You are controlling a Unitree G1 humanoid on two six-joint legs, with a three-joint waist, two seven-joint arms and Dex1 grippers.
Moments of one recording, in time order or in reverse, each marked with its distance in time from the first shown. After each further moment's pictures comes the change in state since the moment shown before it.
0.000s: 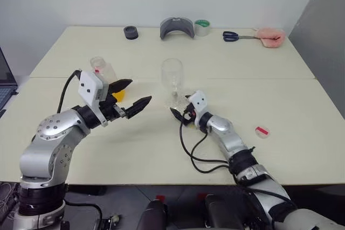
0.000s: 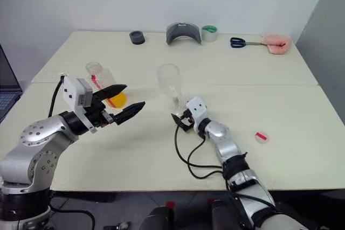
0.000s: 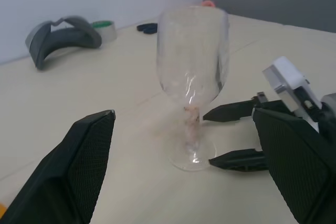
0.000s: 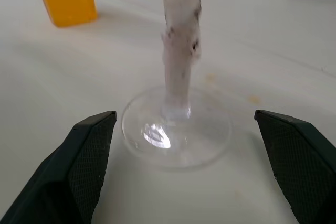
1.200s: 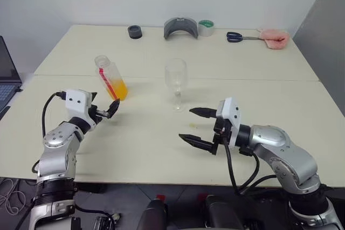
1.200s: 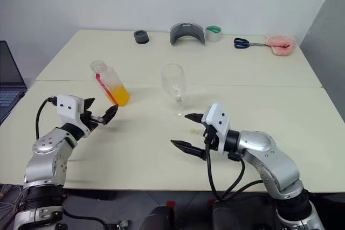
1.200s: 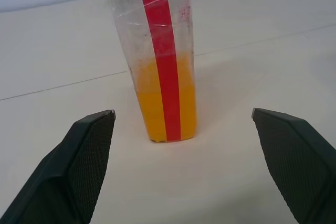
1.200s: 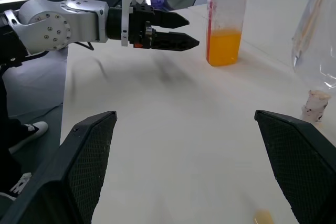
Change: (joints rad) left arm -0.101 -0.051 0.048 0.559 0.256 -0.328 0.122; right arm 0.250 -0.373 0.009 -1.057 0.459 0.662 0.227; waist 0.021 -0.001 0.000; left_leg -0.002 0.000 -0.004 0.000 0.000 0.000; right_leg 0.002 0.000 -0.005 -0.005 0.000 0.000
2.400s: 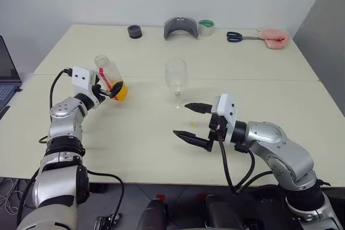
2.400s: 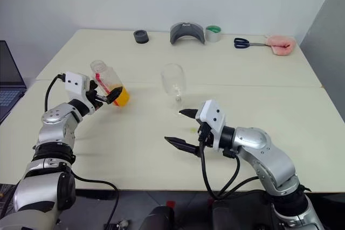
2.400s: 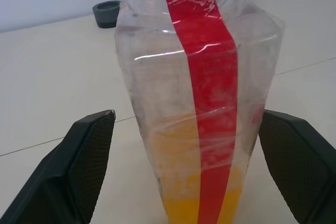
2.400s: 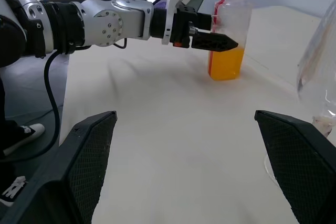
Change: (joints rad) left arm -0.447 0.043 -0.065 0.693 0.085 -0.293 -0.146; right arm -0.057 0.013 0.033 0.002 0.000 -0.011 -0.036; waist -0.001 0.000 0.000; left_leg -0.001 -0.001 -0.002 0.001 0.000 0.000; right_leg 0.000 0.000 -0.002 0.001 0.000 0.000
